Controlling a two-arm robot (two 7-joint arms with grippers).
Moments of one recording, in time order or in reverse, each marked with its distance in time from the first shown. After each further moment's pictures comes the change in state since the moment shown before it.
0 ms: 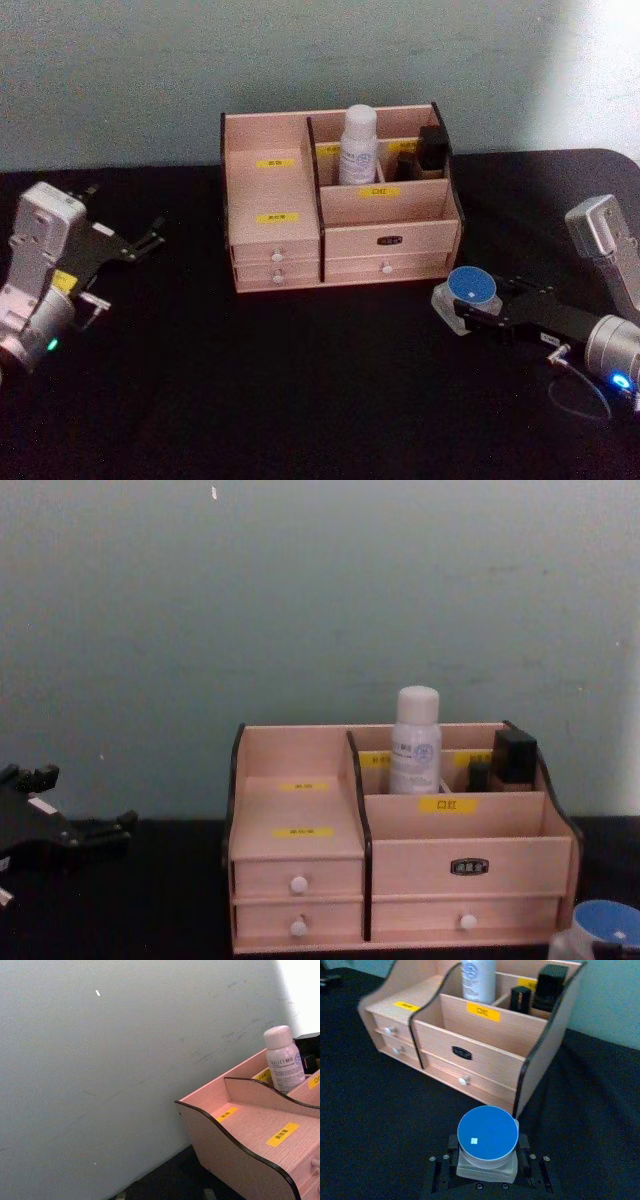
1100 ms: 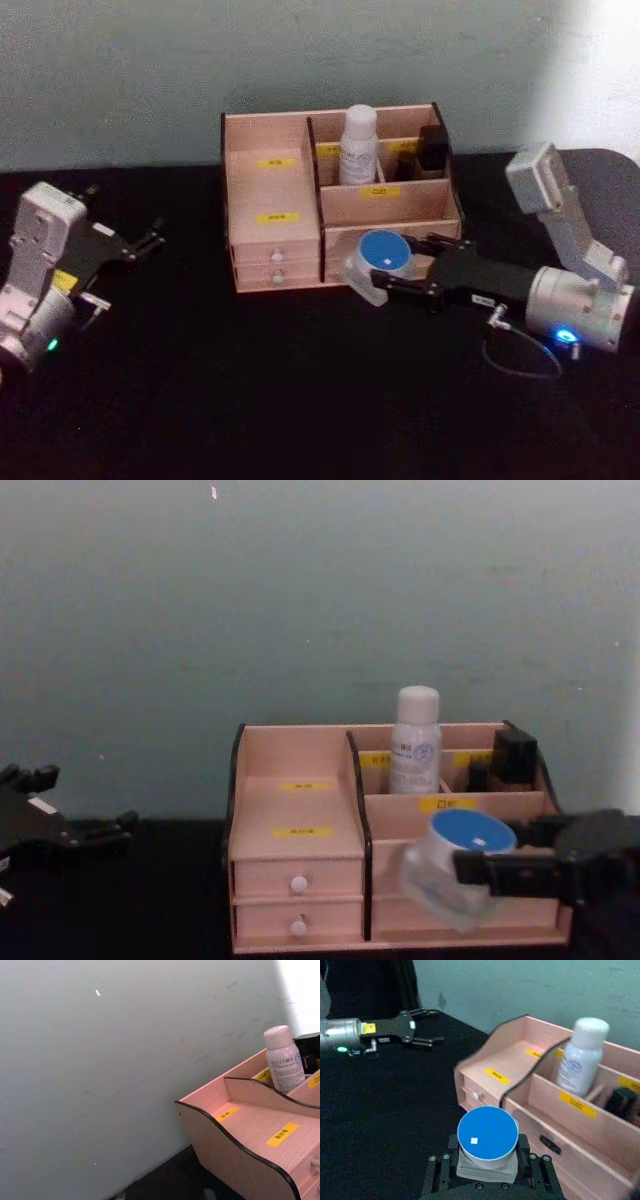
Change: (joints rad) left arm 0.000 0.000 0.000 0.000 0.000 0.000 0.000; right arm 0.182 -0.005 -0.155 -0.015 0.058 -0.049 0.165
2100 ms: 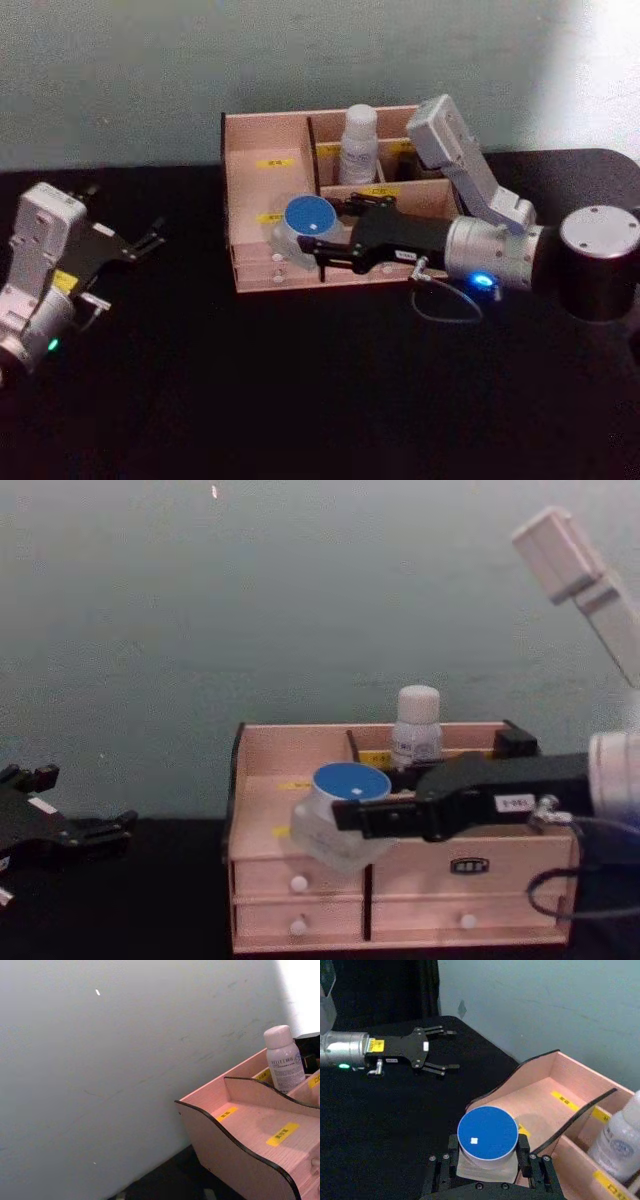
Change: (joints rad) left arm 0.000 0.000 0.000 0.000 0.000 0.000 0.000; right arm 0.252 -0.135 -0.167 0.175 -0.075 -0.008 0.037
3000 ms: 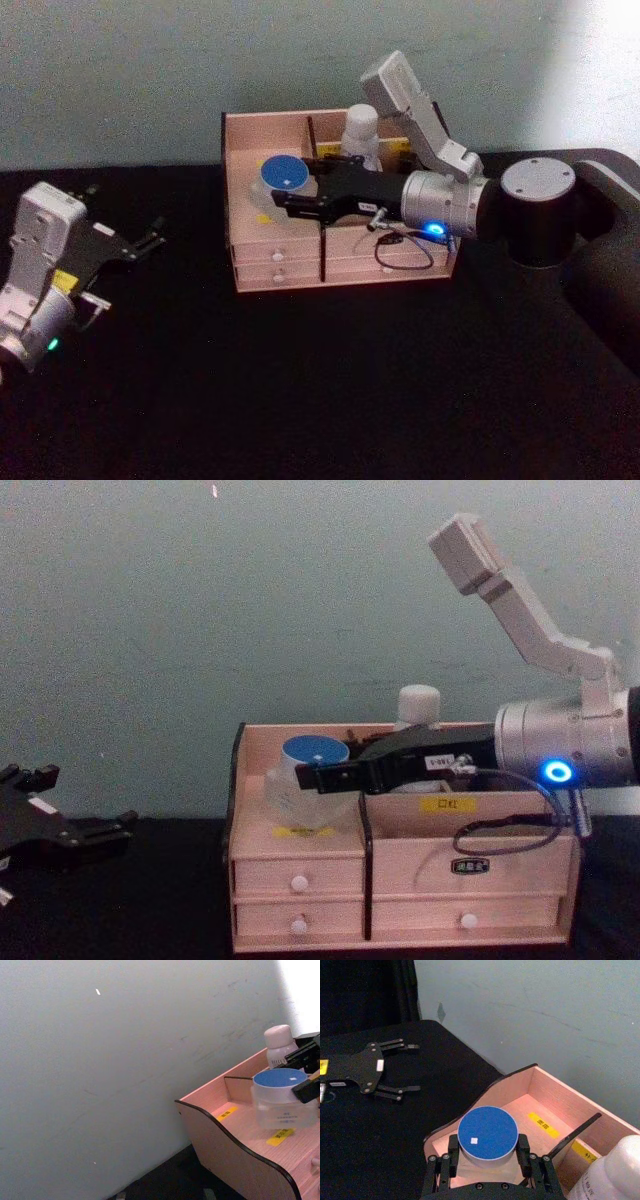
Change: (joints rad) left arm 0.000 0.000 0.000 0.000 0.000 0.000 0.000; right arm 0.200 -0.180 -0.031 0.331 -0.046 -0.043 0.012
